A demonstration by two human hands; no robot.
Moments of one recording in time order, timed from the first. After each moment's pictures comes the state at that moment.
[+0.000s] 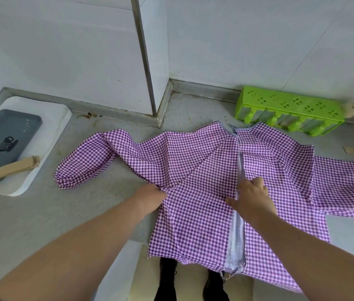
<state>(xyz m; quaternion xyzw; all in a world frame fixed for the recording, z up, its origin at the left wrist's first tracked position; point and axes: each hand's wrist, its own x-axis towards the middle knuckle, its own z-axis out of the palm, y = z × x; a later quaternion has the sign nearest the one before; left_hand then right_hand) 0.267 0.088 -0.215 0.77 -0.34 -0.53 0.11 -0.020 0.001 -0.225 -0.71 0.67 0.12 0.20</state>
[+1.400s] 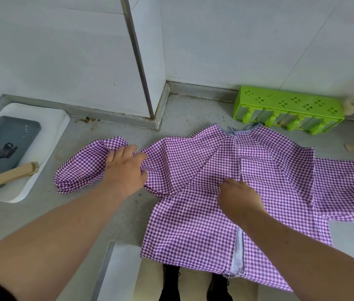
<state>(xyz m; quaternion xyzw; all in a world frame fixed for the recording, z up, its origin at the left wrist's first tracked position) 0.335 0.058 -0.197 0.78 -0.62 -0.07 -0.06 0.011 0.007 -0.209 -0.80 0.55 0.19 0.16</state>
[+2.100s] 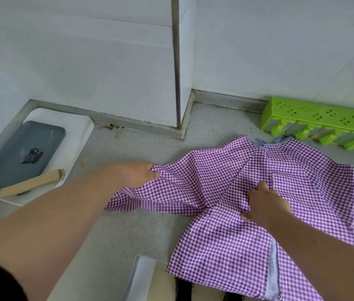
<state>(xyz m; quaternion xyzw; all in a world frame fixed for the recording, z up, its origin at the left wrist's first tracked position) 0.413 0.025 -0.166 0.68 -0.54 -0.47 -0.16 0.053 -0.019 -0.197 -0.74 0.58 0.29 0.14</state>
